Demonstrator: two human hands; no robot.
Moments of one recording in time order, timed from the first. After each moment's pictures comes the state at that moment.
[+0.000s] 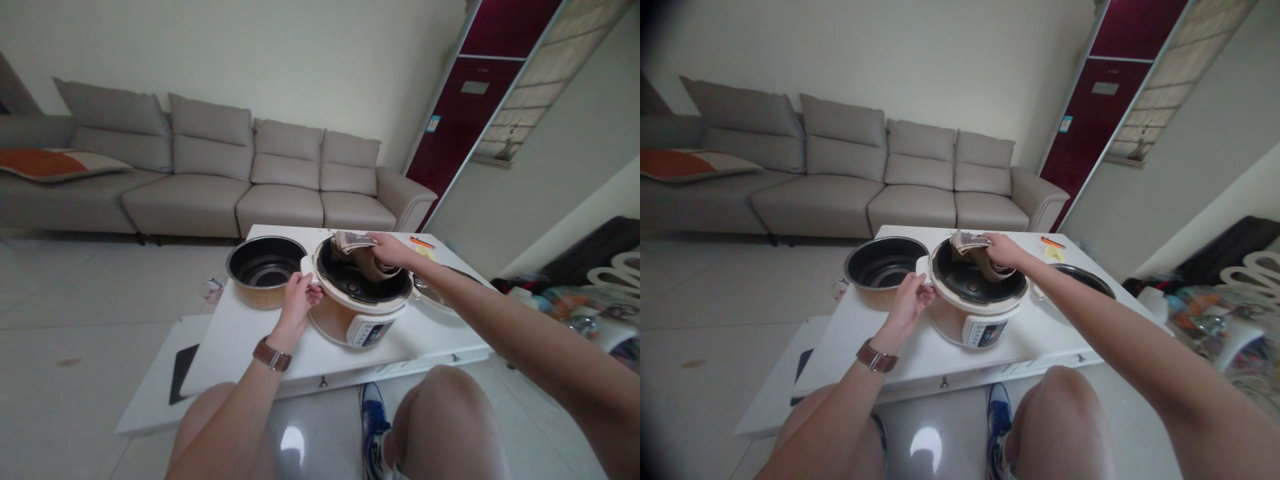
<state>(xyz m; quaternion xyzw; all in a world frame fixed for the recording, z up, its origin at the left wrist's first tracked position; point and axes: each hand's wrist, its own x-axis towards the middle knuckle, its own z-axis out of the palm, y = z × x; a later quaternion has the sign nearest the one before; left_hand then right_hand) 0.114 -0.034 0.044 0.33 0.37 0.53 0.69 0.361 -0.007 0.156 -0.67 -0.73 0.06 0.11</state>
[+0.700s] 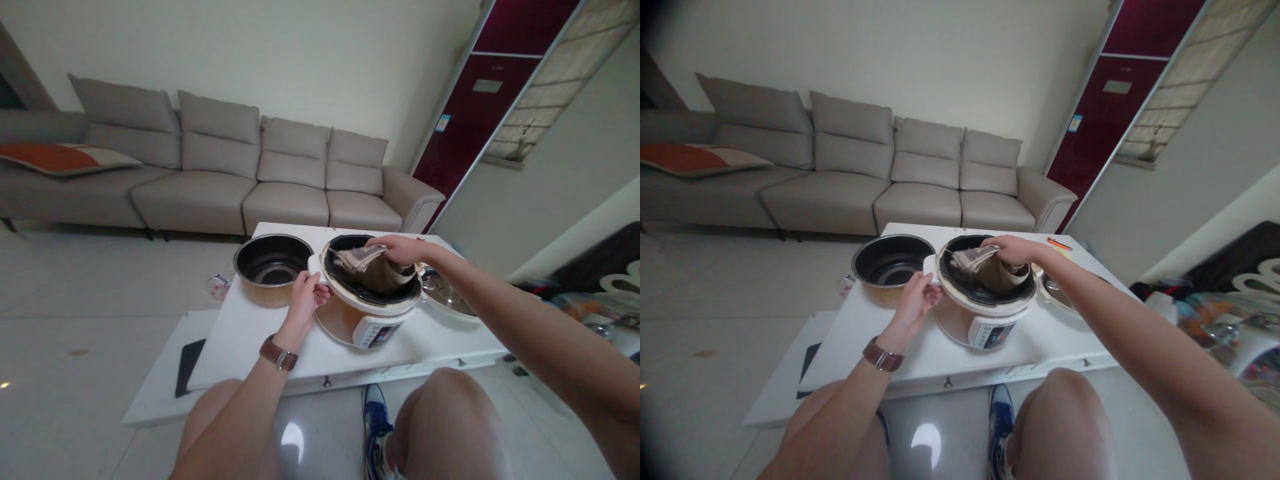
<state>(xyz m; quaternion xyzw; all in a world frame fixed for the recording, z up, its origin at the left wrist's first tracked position) 0.113 -0.033 0.044 0.33 0.37 0.53 0.69 0.374 0.002 0.175 -0.54 -0.83 0.16 0.01</state>
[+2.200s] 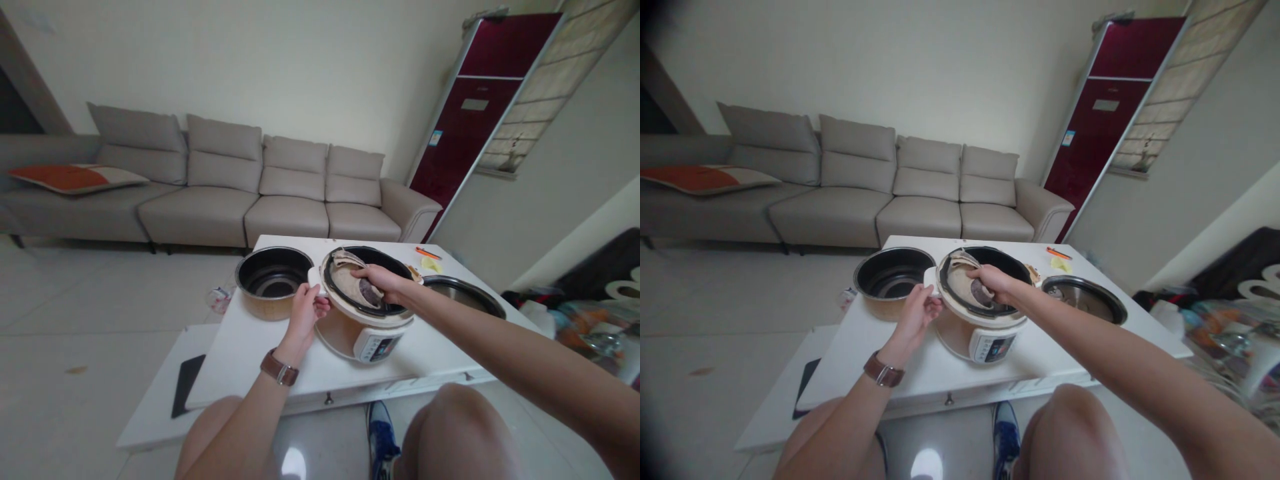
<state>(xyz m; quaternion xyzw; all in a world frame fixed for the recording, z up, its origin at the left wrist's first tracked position) 0.113 -0.032 0.043 0.33 0.37 0.53 0.69 0.303 -0.023 0.124 -0.63 -0.38 0.56 0.37</state>
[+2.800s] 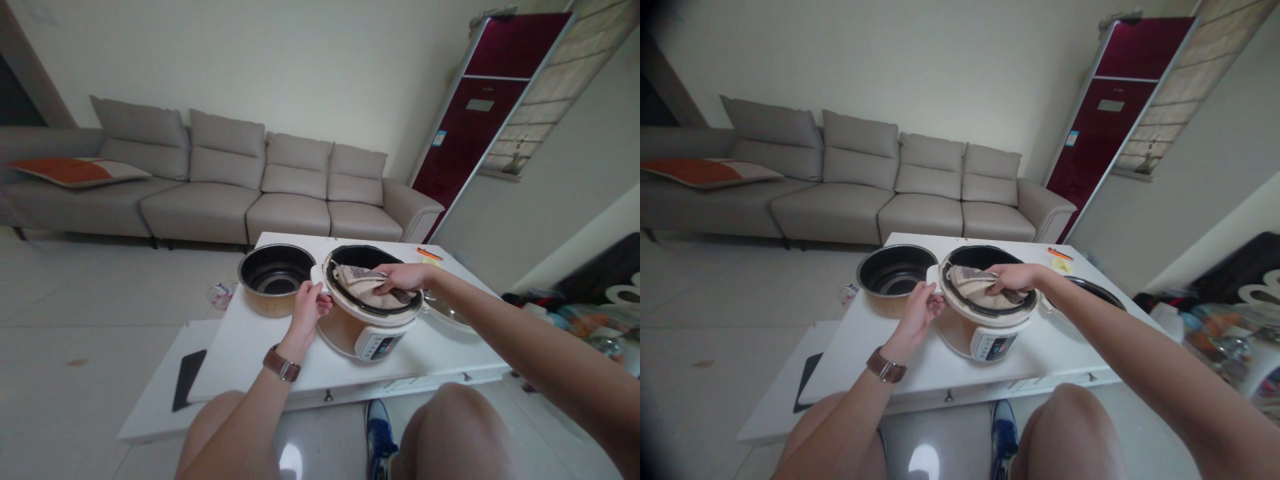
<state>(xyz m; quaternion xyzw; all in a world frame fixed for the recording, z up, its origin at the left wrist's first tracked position) 0.111 -0.034 0.044 0.33 0.36 0.53 0.70 0.347 -0.033 0.156 -0.57 -0.59 0.57 0.11</state>
